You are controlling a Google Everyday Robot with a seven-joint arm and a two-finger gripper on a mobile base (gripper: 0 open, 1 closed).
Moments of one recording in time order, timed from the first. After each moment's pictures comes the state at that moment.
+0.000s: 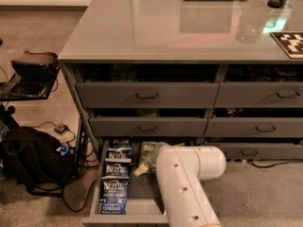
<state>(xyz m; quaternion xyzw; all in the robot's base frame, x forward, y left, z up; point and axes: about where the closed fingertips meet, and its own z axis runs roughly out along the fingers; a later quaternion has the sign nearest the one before) 0.723 0.038 0.129 -0.43 0.86 0.16 0.21</state>
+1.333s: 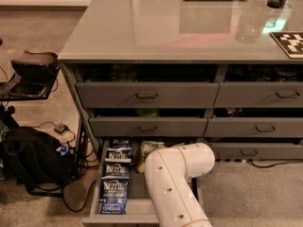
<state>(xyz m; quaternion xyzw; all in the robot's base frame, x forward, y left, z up) 0.738 0.019 0.094 -0.40 0.88 0.09 0.23</state>
